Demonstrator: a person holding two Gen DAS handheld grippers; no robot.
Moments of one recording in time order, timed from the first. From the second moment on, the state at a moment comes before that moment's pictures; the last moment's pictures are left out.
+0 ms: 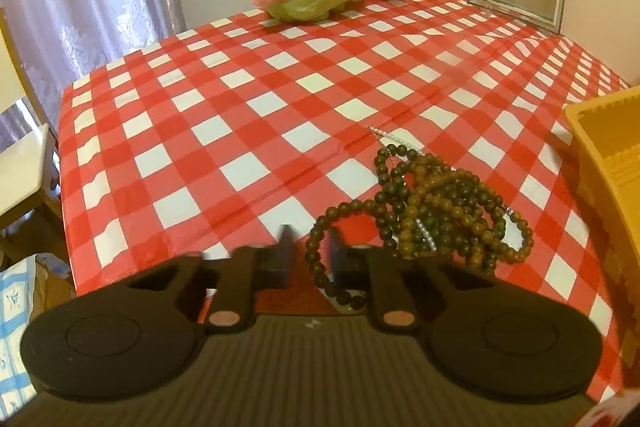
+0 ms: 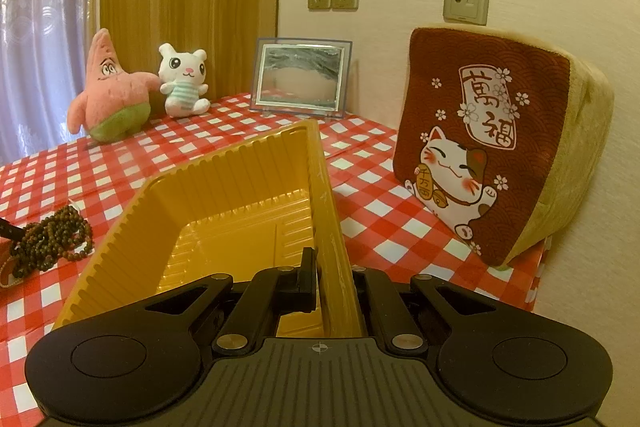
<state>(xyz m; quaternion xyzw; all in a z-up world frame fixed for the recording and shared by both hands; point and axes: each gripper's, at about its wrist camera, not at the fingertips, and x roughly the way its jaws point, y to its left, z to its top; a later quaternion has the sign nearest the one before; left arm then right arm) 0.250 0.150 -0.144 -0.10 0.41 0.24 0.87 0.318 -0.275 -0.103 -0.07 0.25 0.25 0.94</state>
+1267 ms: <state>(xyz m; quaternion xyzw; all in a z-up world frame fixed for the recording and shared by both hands) 0.230 0.089 -0.039 -0.15 0.29 0.15 0.93 0.341 -0.223 -0.109 -0.08 0.21 0.26 0.94</state>
